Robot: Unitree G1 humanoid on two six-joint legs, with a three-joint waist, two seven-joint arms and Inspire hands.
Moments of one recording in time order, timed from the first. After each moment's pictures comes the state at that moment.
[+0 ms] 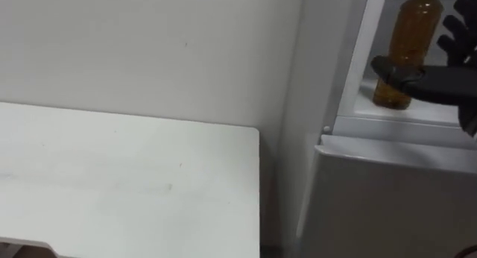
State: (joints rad) left arm 0.29 0.22 0.14 0.98 0.27 0.13 0.19; right arm -0.44 -0.63 -0.11 -0.18 0.55 0.08 -0.40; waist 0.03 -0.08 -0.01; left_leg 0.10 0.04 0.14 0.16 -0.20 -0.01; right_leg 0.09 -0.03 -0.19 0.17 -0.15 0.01
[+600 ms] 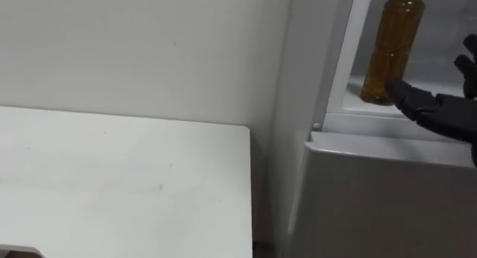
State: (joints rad) left arm 0.30 0.20 0.10 1.04 0.27 0.12 0.19; right arm -0.23 -0.54 -0.14 -0.35 0.50 0.03 -0.40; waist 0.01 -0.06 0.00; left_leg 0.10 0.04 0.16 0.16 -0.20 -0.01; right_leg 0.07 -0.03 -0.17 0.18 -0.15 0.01
